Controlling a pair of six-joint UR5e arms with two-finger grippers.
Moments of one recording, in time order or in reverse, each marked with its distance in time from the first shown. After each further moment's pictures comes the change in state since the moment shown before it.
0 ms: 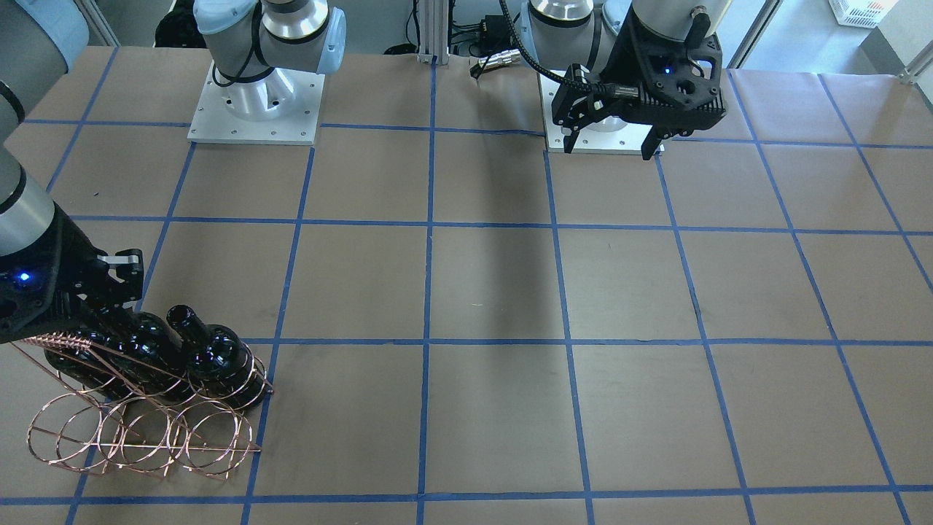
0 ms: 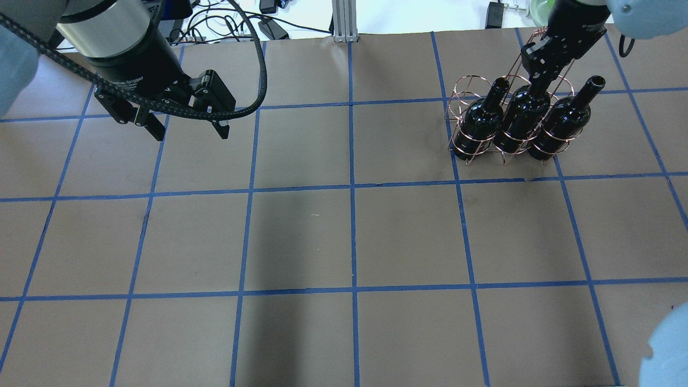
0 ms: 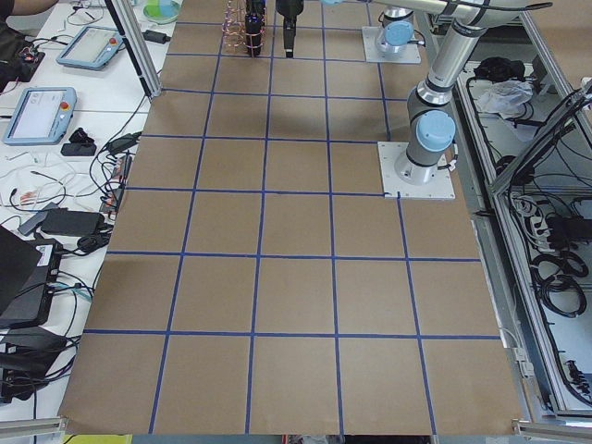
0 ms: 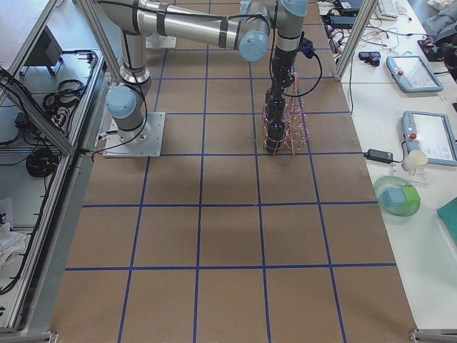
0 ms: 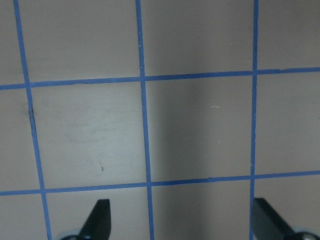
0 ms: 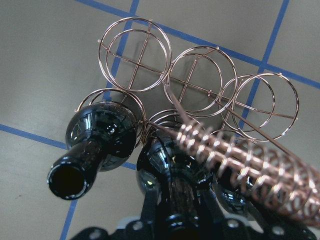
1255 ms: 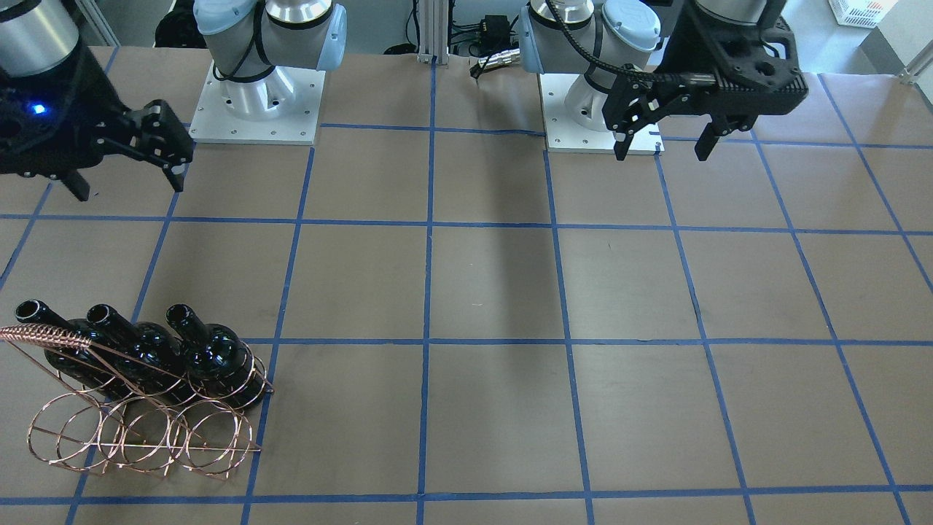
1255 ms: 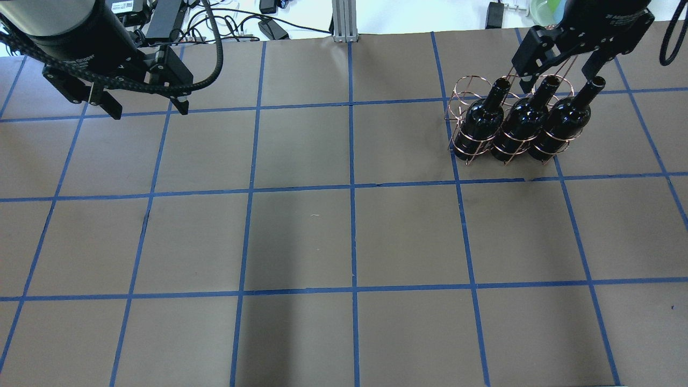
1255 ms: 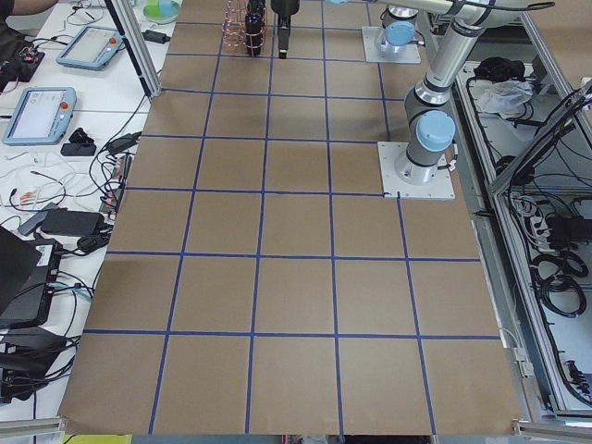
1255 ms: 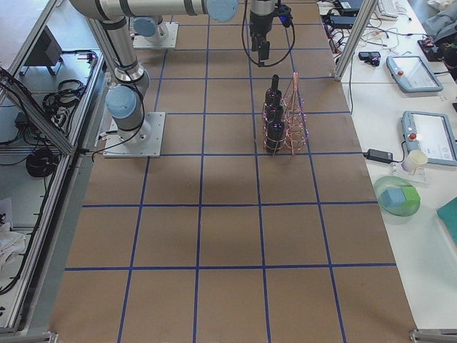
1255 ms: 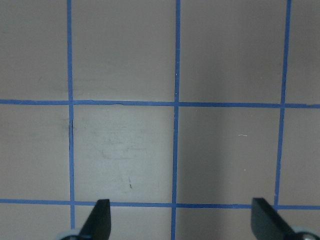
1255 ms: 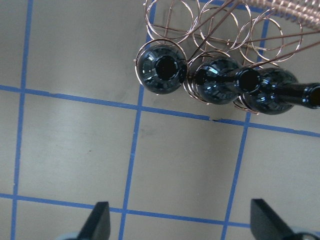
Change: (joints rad) left arm 0.103 0.014 0.018 0.050 0.046 0.013; right arm 0.091 -0.241 0.005 0.255 0.012 0.283
